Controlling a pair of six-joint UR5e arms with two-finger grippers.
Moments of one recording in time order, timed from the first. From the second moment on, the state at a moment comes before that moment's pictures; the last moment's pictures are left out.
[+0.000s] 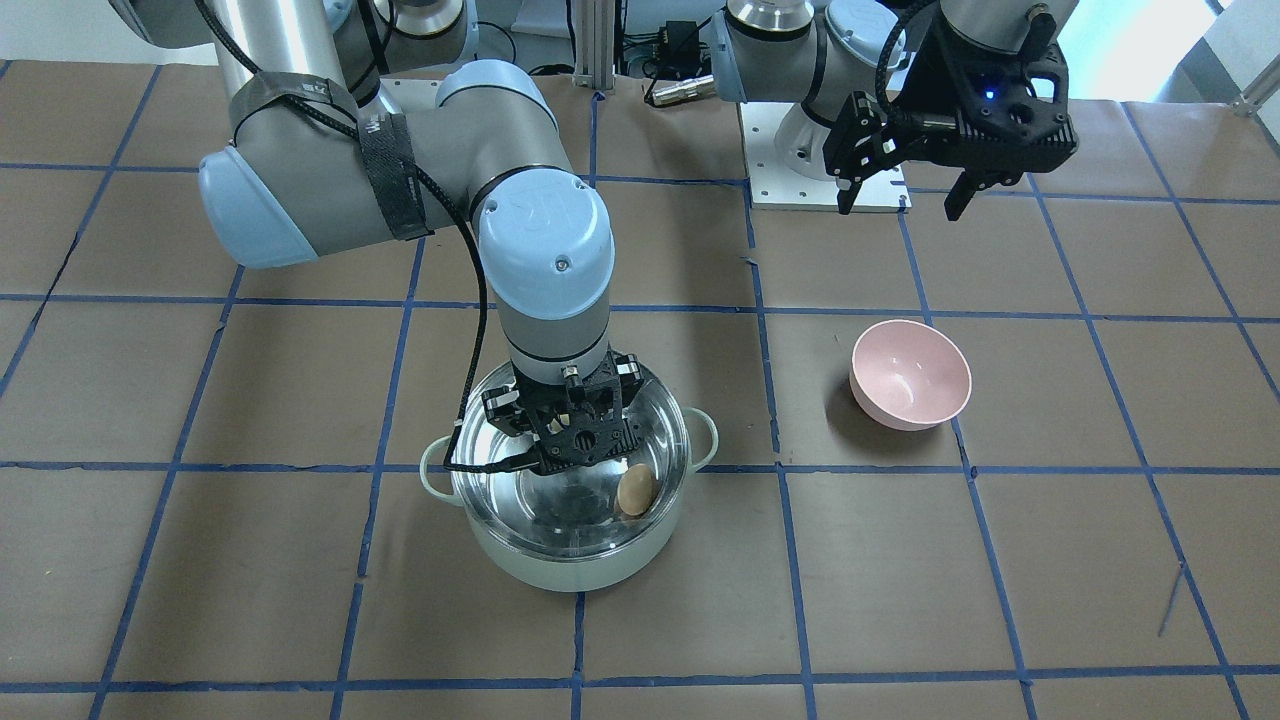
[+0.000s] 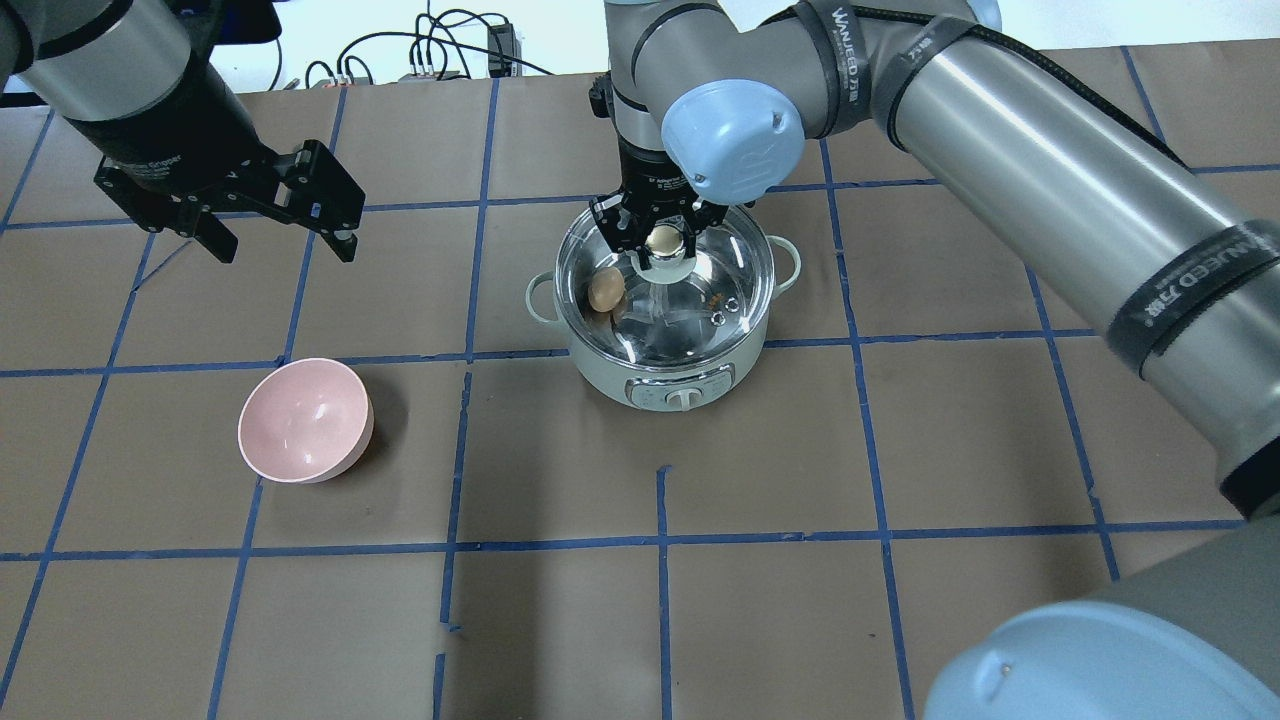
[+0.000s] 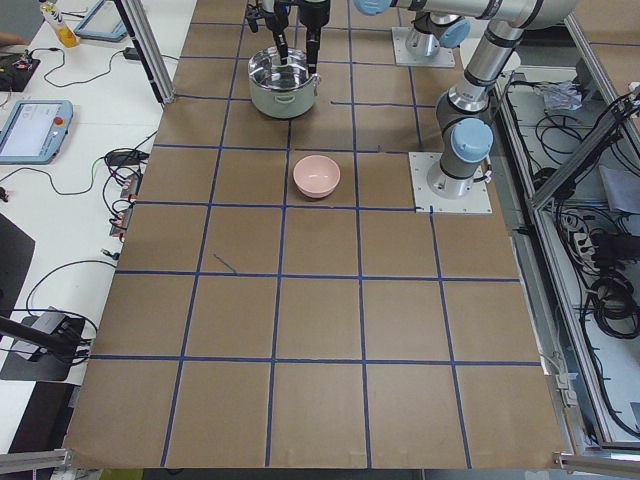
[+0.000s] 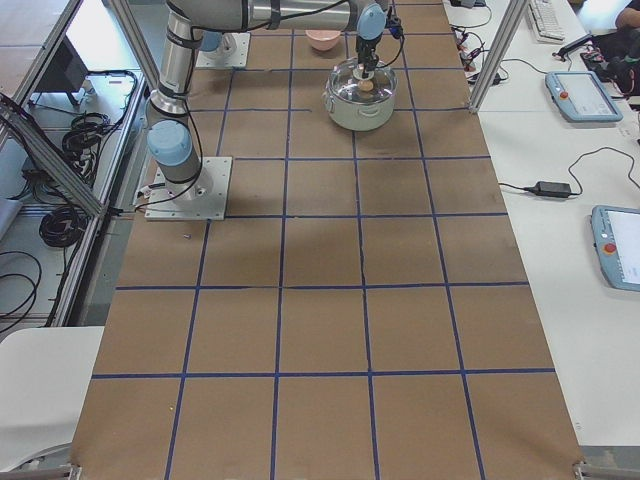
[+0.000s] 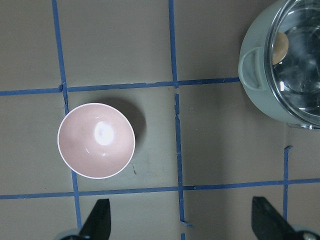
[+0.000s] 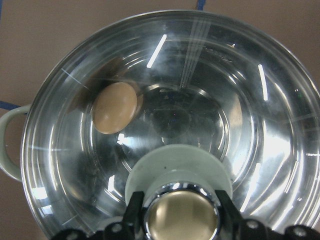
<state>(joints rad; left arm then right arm) -1.53 -1.50 -1.54 -1.66 1.57 0.08 1.92 -1.09 1.32 -1.74 -1.54 0.06</state>
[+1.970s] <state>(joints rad) -1.53 -1.50 -1.54 -1.66 1.58 0.08 1.68 -1.58 1.50 -1.65 -1.55 0.04</state>
